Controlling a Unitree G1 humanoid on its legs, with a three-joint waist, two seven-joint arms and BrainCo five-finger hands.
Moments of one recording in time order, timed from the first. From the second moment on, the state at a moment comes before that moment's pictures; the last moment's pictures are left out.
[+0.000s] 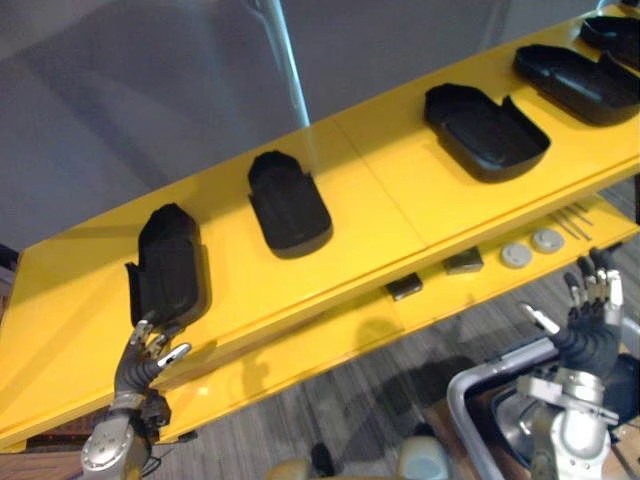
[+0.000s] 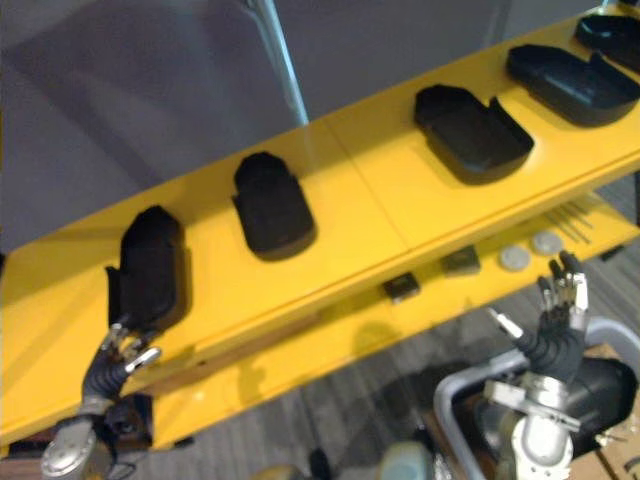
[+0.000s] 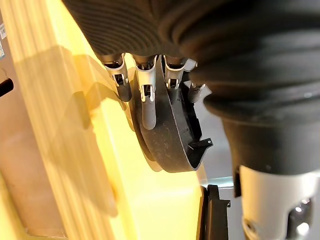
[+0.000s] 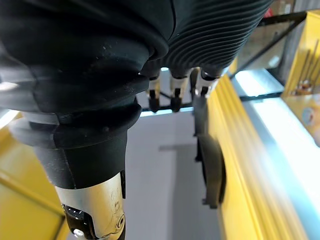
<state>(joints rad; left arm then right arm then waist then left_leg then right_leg) 0.31 0.29 0.30 0.06 -0.39 -0.10 -0.11 0.30 -0.22 -0.27 -0.15 0.24 -0.55 -0.13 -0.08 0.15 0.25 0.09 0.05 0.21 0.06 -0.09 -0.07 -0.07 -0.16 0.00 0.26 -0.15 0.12</state>
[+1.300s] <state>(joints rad) 0.27 0.14 0.31 0.13 -0.39 -0.18 0.15 0.37 -0.20 -0.27 -0.25 0.24 -0.57 -0.12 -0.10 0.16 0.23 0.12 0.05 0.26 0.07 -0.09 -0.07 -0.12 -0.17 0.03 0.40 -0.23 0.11</state>
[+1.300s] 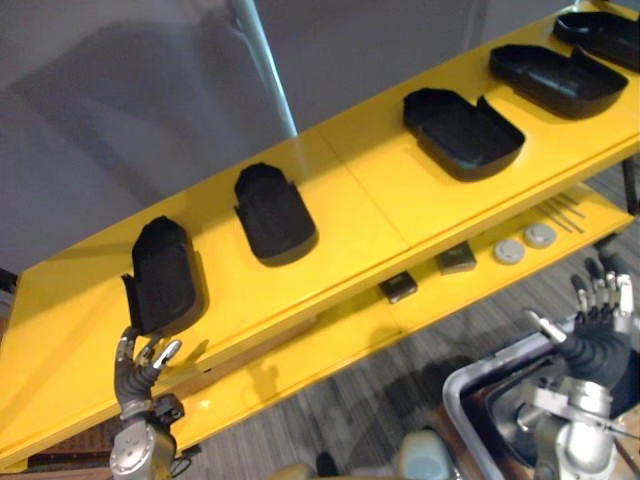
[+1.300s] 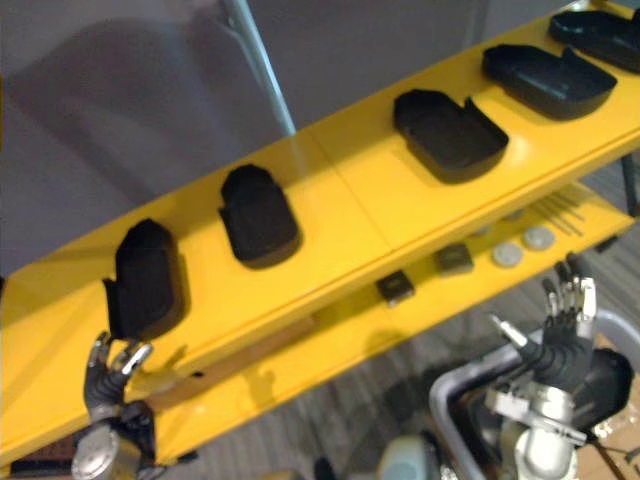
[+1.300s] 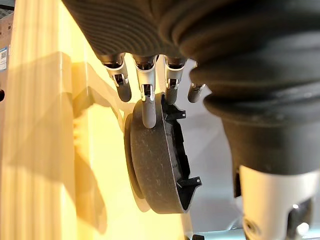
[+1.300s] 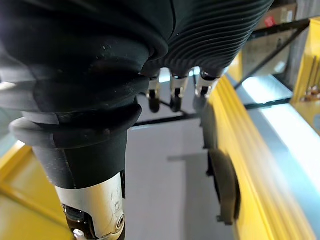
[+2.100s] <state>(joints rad) 0.12 0.19 0.31 0.14 -0.44 -0.20 0.26 0.37 -0.28 -0.32 -0.31 0.19 -0.58 -0.04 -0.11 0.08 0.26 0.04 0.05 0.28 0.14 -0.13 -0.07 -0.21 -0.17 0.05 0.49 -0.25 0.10</state>
